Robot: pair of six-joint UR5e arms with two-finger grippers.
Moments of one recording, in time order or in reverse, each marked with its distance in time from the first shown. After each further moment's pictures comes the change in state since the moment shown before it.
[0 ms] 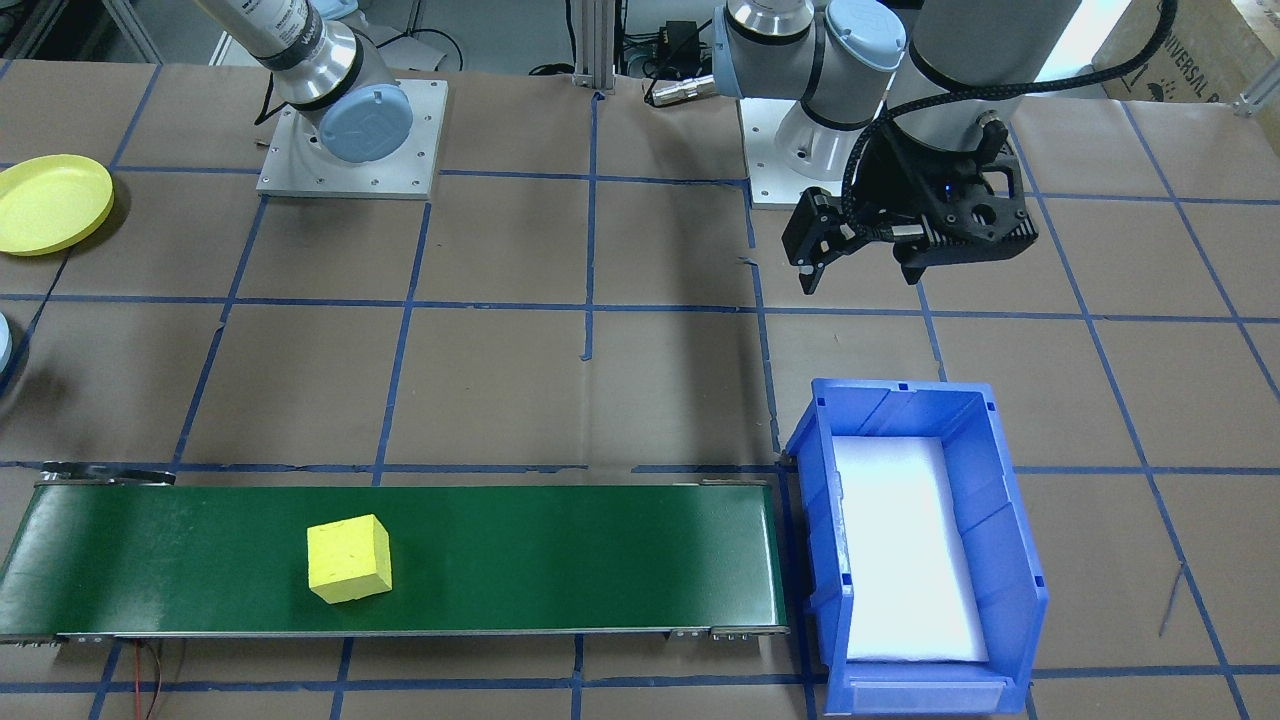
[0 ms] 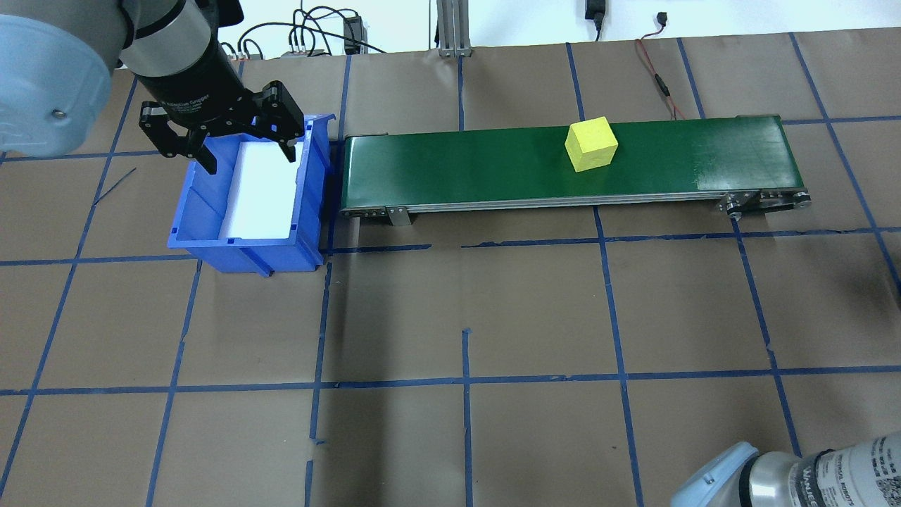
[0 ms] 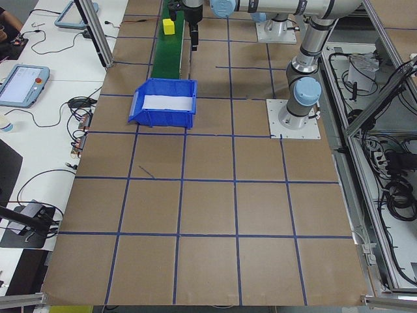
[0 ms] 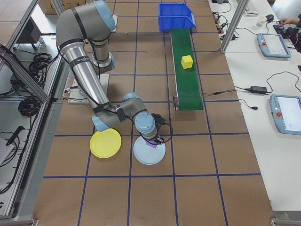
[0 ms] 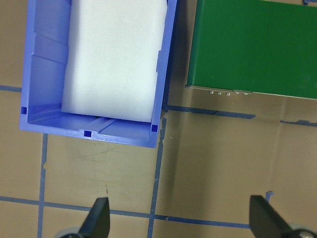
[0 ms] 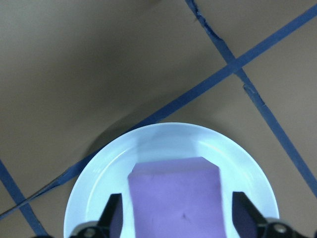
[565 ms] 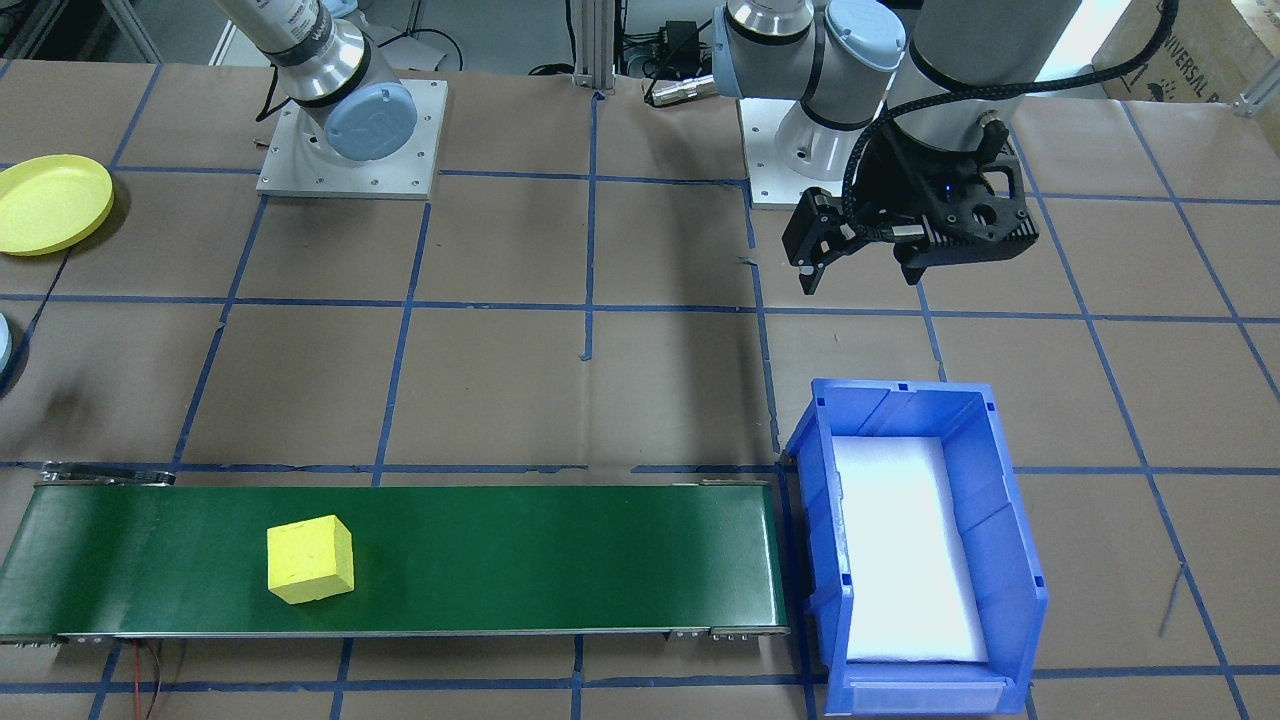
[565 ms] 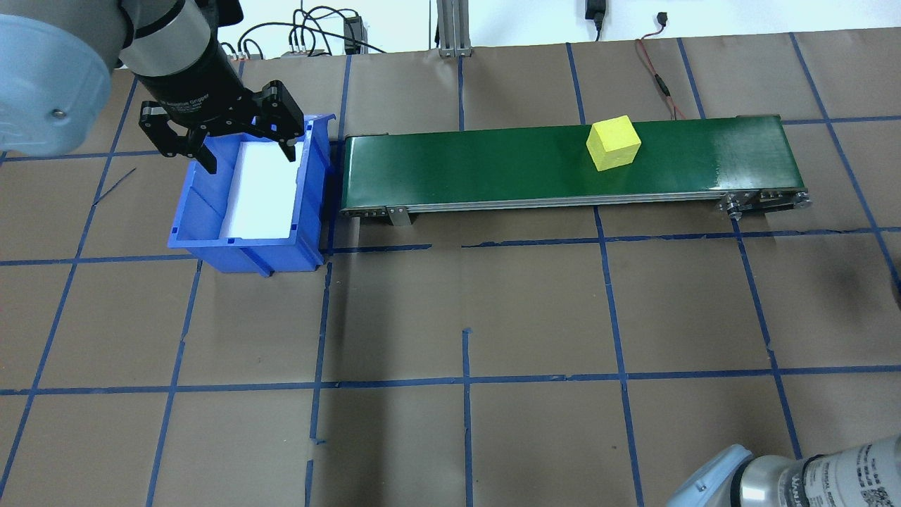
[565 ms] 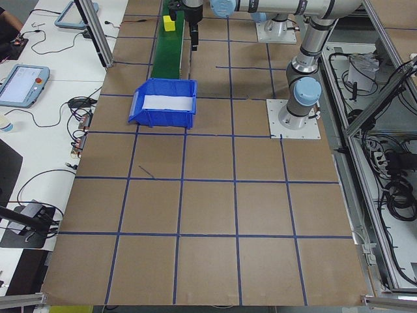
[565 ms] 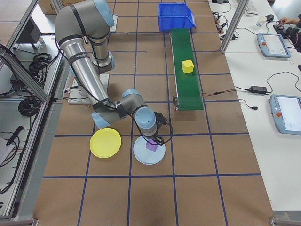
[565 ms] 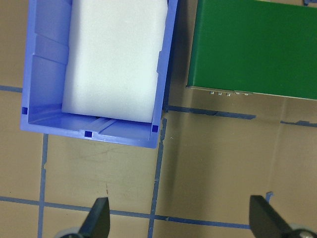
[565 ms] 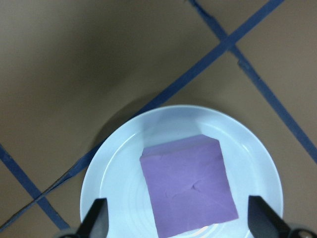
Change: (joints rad) left arm 0.001 0.001 0.000 0.000 -0.001 0.000; right arm 0.091 -0.070 -0.012 -0.005 -0.031 0.167
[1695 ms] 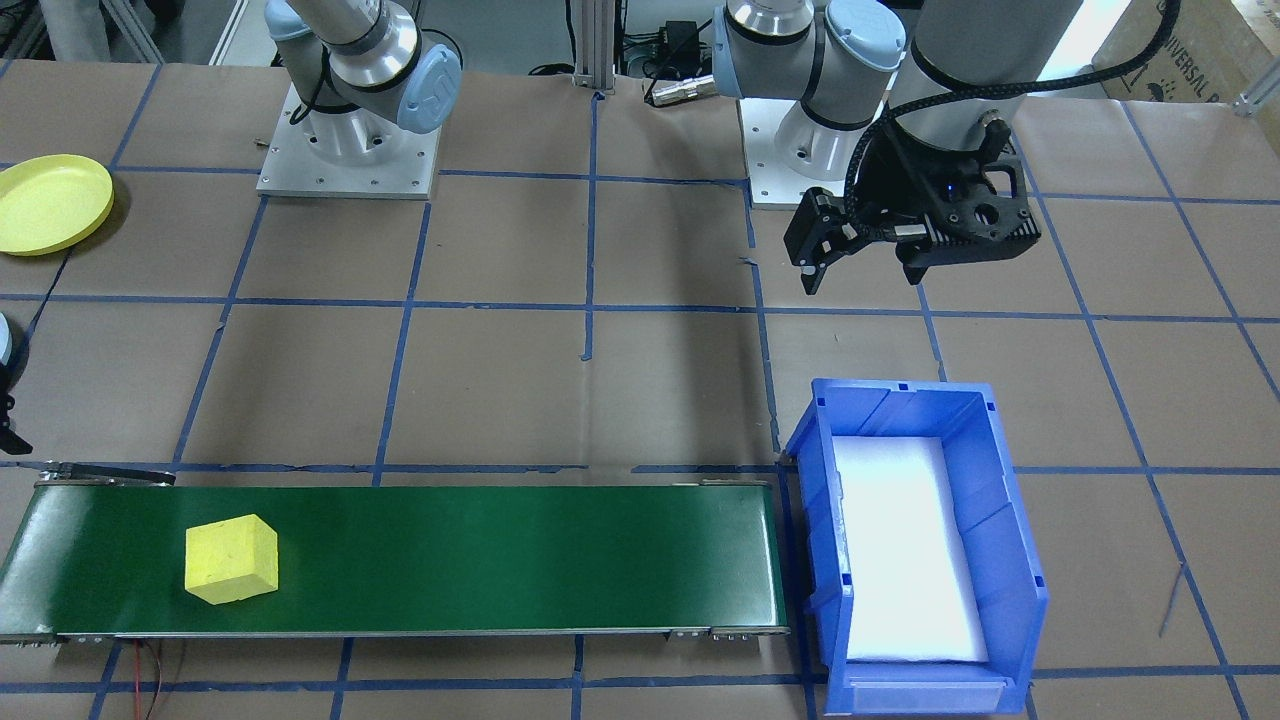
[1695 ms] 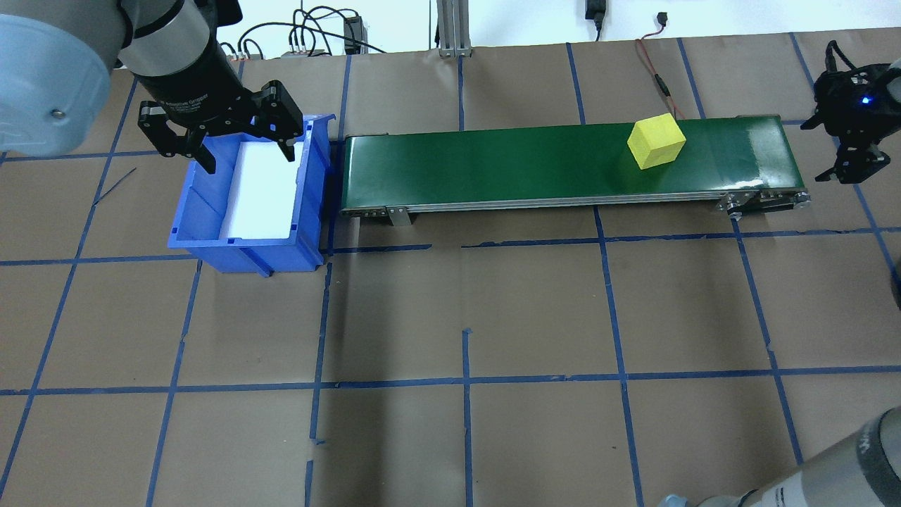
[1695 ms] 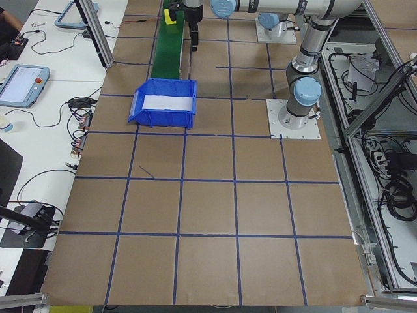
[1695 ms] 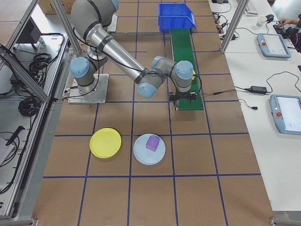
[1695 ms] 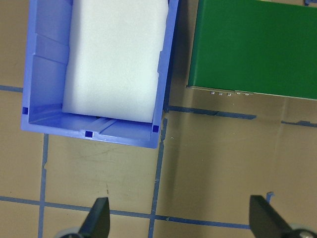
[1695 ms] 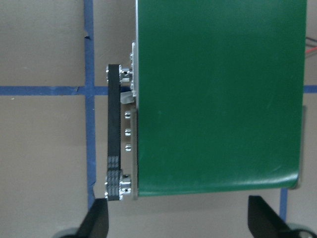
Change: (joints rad) left arm 0.001 0.000 0.000 0.001 0.003 0.000; right arm 0.446 0.069 -0.128 -0.018 -0.001 -0.262
